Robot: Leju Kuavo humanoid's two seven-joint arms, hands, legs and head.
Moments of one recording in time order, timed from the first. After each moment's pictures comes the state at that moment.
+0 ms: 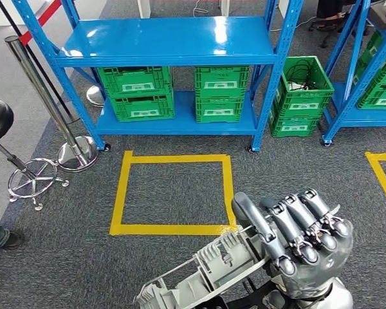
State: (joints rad) left arm -0.09 -0.12 -0.80 -0.21 0.15 0.30 -0.09; right arm 0.08 0.12 0.39 -2.26 1.57 -0.69 -0.32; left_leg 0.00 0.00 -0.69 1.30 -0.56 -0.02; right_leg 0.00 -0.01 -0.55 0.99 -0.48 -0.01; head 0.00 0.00
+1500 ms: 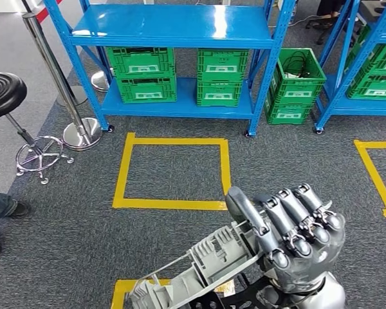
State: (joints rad) left arm -0.06 -0.11 -0.80 -0.22 0.13 0.29 -0.12; right arm 0.05 0.14 0.41 -2.23 1.57 -0.69 -0.32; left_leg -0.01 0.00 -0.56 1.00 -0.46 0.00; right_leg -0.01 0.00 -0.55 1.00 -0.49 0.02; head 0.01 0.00
